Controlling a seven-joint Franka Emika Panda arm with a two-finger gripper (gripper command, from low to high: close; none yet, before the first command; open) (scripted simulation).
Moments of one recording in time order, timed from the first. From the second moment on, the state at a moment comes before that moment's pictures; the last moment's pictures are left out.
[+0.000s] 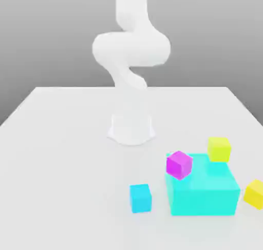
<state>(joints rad) -0.03 -0.74 0.04 -2.34 0.01 2.34 0.90</state>
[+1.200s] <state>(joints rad) -0.23 0.17 0.24 -2.82 -0.22 2.98 2.43</state>
